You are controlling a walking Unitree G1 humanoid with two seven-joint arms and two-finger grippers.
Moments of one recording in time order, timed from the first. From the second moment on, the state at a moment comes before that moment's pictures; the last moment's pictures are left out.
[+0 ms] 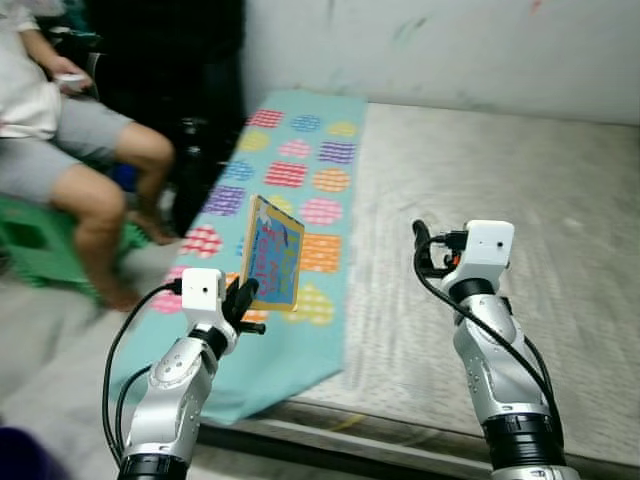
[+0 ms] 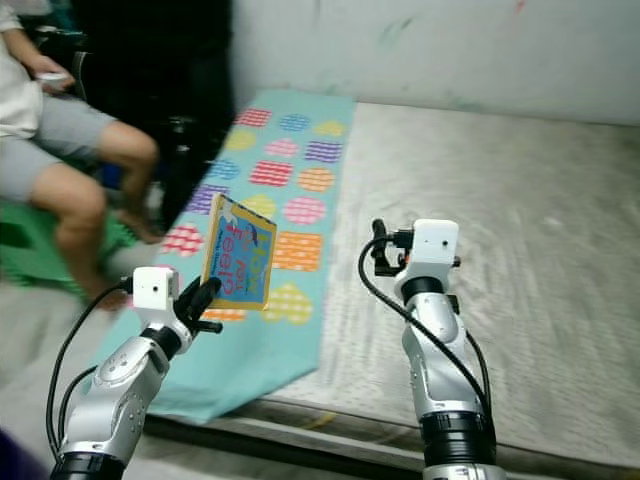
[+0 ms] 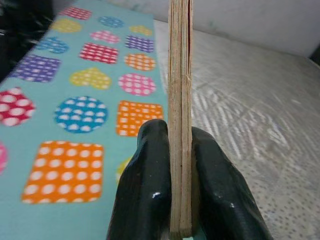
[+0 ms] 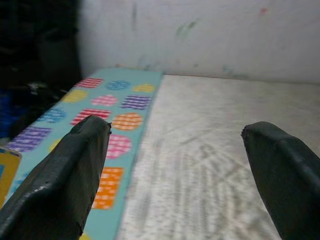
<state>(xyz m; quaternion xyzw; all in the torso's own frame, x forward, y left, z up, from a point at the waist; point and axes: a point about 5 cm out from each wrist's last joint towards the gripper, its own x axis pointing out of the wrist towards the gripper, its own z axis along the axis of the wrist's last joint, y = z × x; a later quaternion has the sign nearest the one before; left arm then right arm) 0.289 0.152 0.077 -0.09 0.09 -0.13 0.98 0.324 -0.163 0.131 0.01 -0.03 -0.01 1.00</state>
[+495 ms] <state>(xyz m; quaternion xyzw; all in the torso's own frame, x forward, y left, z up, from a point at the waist) 0.293 0.155 0.080 -0.09 0.08 -0.13 0.98 0.325 -0.163 0.130 0.02 -0.03 -0.01 1.00</state>
